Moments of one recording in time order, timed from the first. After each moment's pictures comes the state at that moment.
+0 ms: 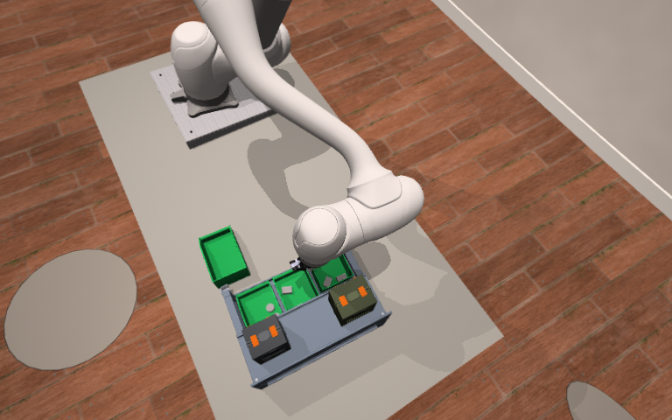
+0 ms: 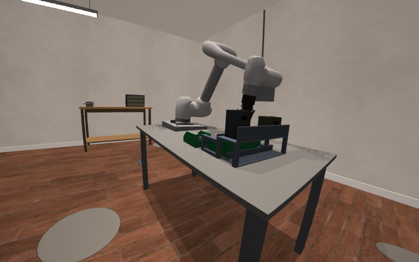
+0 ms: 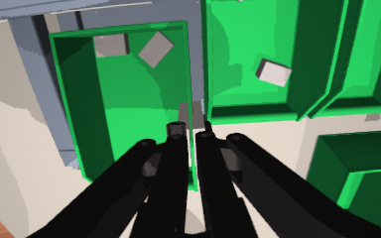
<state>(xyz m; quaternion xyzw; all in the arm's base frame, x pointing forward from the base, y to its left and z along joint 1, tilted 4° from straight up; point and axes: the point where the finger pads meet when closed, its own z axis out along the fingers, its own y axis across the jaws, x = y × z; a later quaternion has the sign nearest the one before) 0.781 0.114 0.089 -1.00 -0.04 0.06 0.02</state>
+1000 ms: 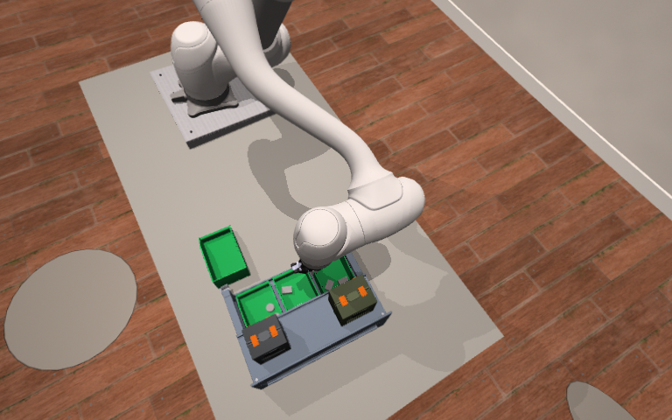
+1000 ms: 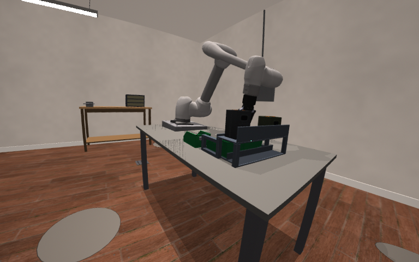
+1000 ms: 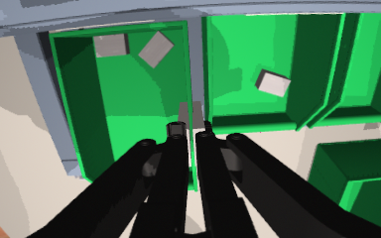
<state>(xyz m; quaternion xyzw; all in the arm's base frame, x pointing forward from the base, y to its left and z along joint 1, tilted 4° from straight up) 0.791 0.114 0.088 -1.00 -0.04 0.05 0.02</state>
